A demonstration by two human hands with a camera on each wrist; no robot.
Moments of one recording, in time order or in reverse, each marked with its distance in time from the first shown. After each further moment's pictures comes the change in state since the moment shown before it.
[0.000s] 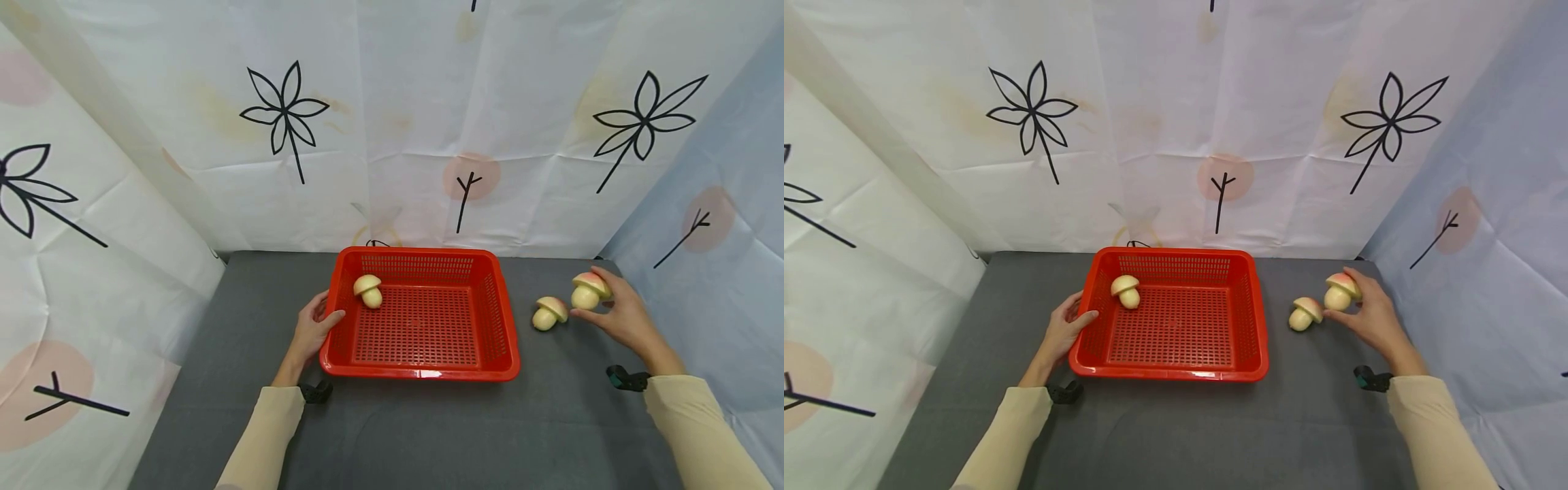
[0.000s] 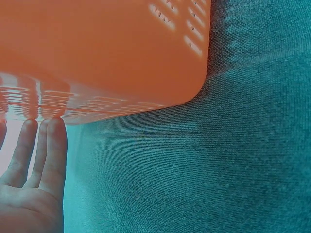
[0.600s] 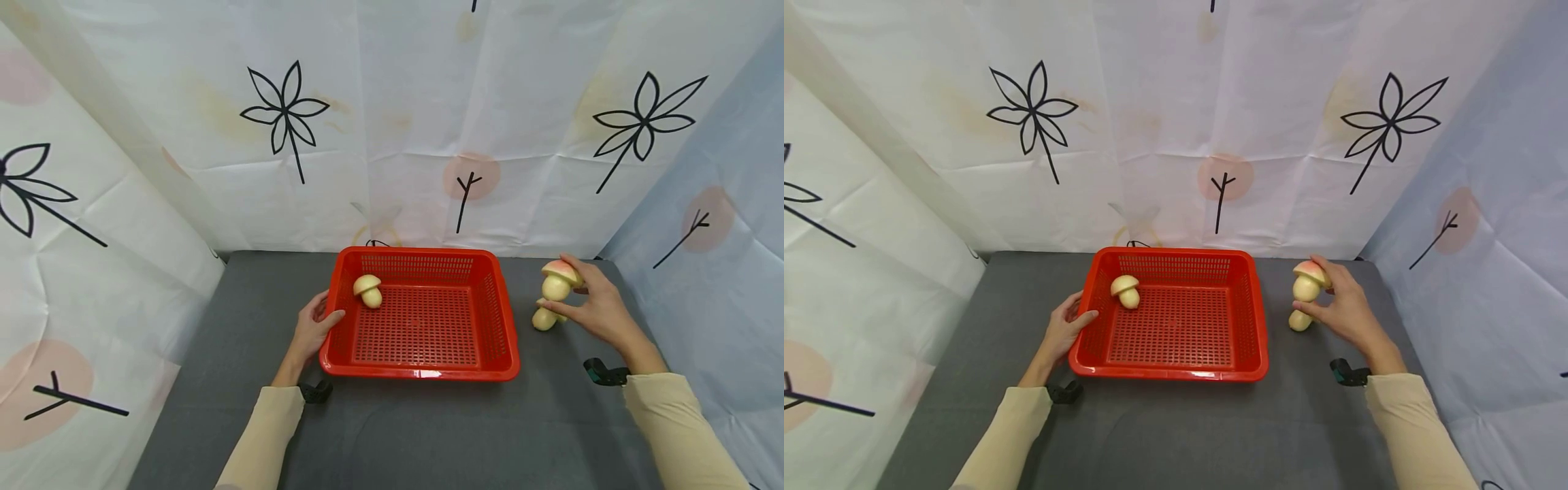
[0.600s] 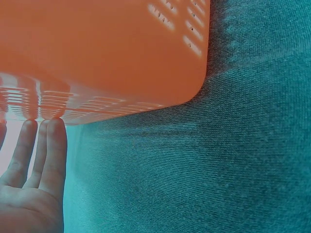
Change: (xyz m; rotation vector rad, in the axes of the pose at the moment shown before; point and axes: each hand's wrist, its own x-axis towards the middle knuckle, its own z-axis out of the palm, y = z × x) left_hand -0.001 -0.001 -0.001 0.016 -0.004 0.011; right_hand 0.015 -0.055 0.007 0.079 0.032 -0.107
